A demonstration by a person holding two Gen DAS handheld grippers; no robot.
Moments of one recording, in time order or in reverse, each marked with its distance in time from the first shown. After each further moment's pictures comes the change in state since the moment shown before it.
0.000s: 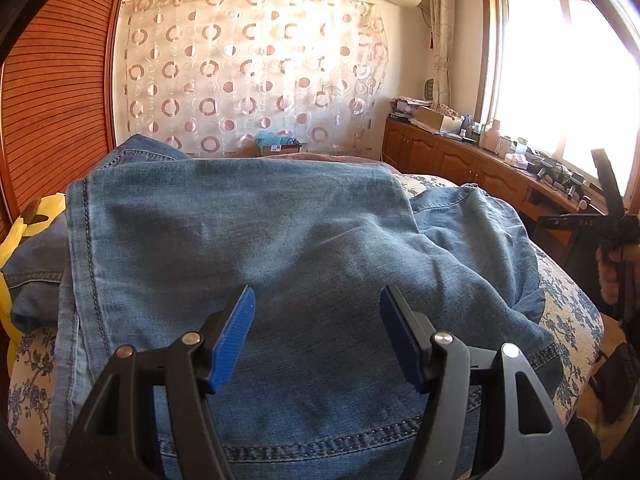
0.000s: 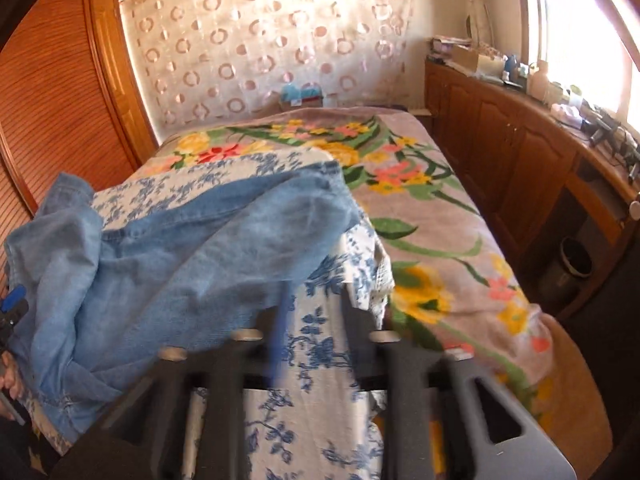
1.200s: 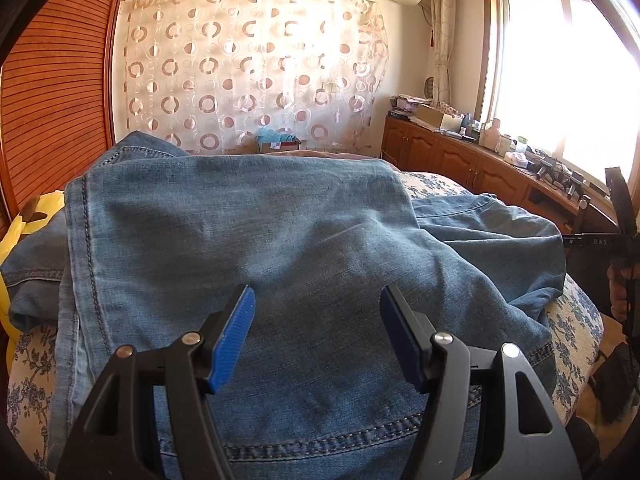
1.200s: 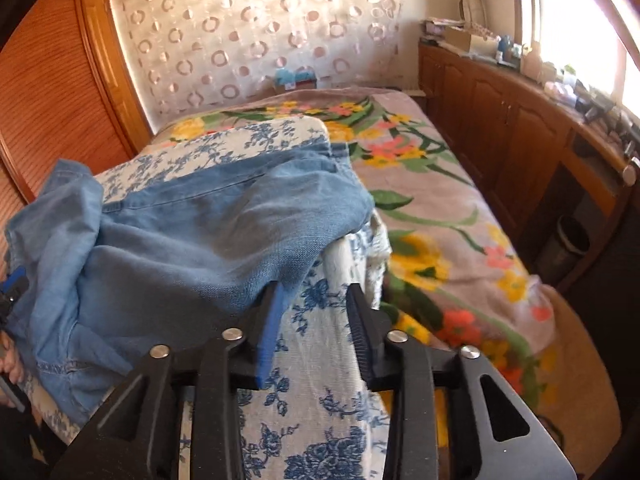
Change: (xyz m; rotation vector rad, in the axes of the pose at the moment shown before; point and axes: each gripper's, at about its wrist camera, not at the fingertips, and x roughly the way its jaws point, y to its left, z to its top) left arm 0.003 0.002 0.000 -0.005 0.004 -0.005; right arm -0.013 -0.011 -0.028 0.048 0.048 0.000
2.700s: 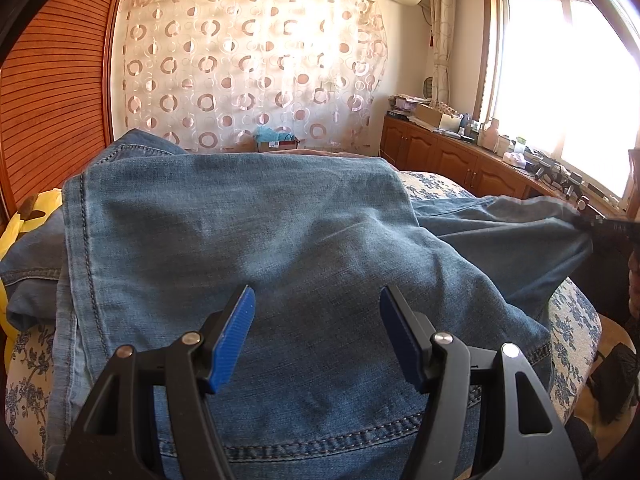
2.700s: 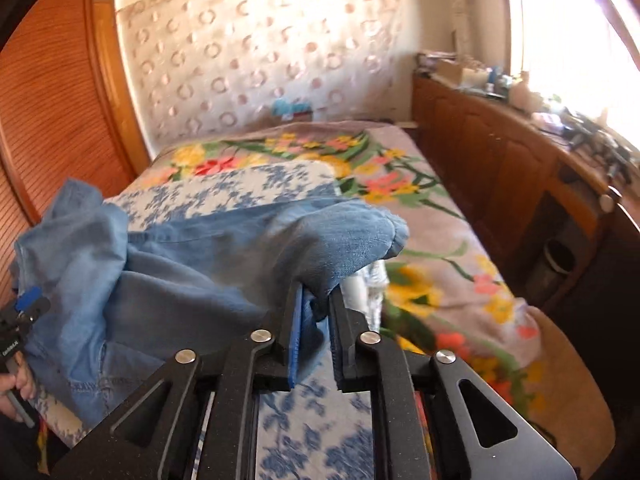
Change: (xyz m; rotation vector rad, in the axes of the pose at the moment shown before) left arm 0.005 -0.002 0.000 -0.002 0.005 -0.007; right arm -0.052 0.027 0.001 -0.025 -0.113 -0.115
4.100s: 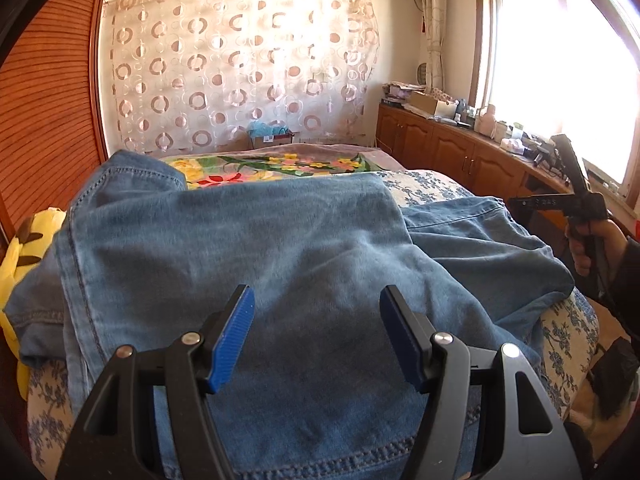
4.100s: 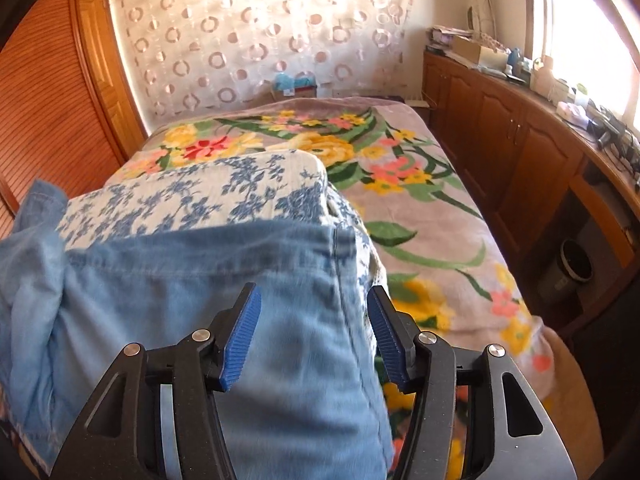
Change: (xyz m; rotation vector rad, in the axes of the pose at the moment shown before) left arm 0.005 -0.009 0.029 0.053 0.048 0.009; right arm 0.129 -0.022 0.064 -0.026 0.109 0.074
